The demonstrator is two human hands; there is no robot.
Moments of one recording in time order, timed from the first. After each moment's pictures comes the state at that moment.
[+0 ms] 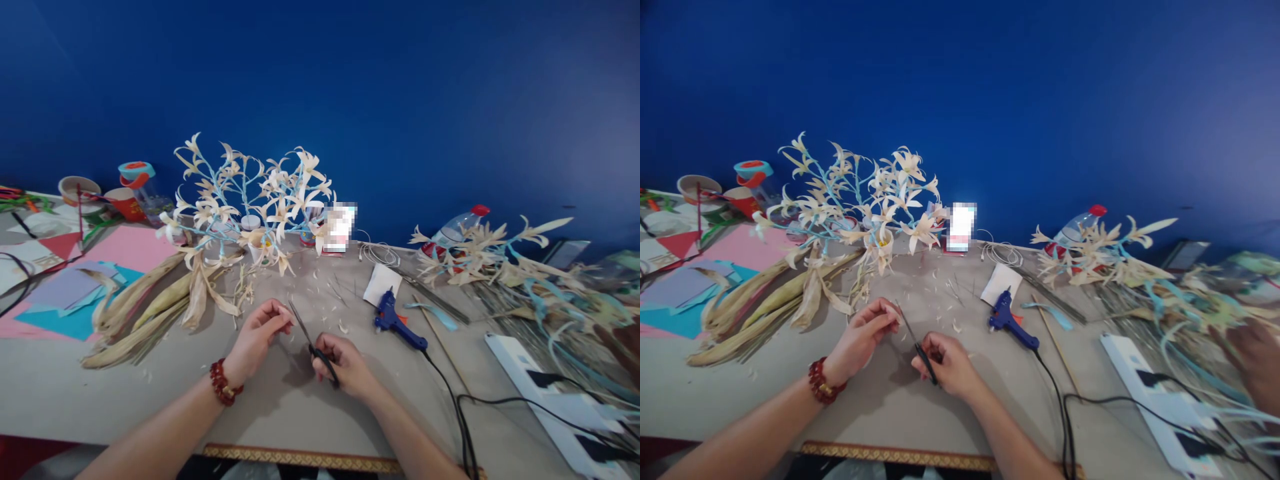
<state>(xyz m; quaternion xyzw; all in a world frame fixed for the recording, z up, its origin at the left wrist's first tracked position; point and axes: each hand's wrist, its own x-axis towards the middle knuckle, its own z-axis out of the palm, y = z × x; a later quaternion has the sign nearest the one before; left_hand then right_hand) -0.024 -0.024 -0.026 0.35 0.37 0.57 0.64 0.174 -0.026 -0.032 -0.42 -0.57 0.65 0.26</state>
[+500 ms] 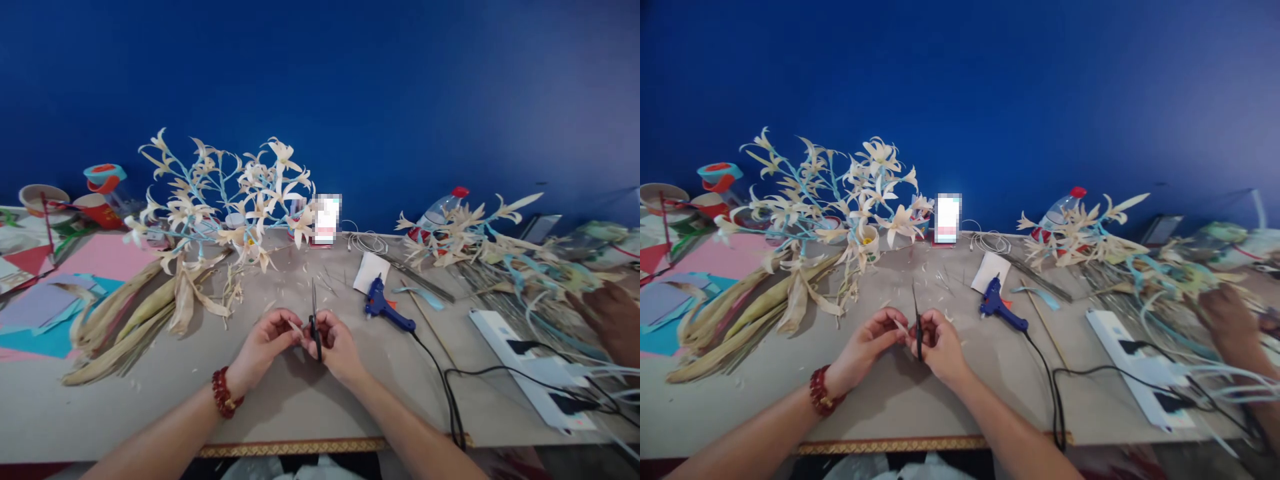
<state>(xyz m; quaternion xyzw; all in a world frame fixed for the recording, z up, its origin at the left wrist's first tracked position) -0.004 -0.036 -0.027 0.42 0.37 0.48 0.67 0.160 -0.028 -0.033 -0.43 -0.48 0.63 0.43</state>
